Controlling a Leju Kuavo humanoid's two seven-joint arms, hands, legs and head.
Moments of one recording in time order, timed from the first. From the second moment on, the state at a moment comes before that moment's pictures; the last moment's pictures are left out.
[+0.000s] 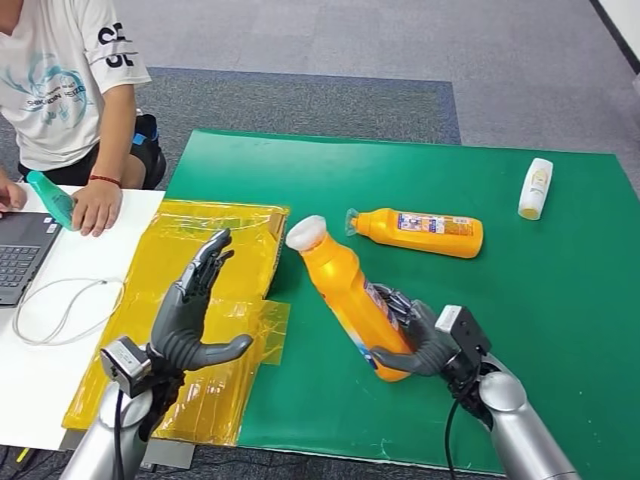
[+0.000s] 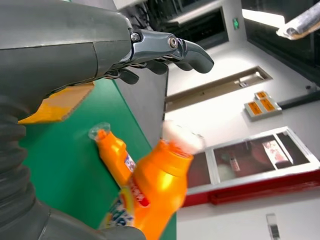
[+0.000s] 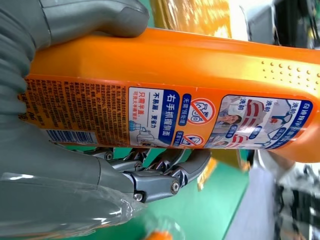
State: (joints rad) left arm -0.06 0.01 -0.25 -1.59 -0.21 -0.30 -0.66; right arm -0.23 -0.09 0.33 -1.21 -0.08 0.41 -0.41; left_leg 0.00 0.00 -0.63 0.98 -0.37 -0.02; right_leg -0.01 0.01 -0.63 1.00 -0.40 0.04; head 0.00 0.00
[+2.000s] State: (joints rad) left arm -0.47 0.17 -0.49 -0.98 0.33 -0.97 -0.53; right arm -0.33 0.06 0.56 -1.30 0.25 0.23 -0.51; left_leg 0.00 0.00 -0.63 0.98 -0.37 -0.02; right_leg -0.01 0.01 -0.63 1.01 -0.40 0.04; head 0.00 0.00
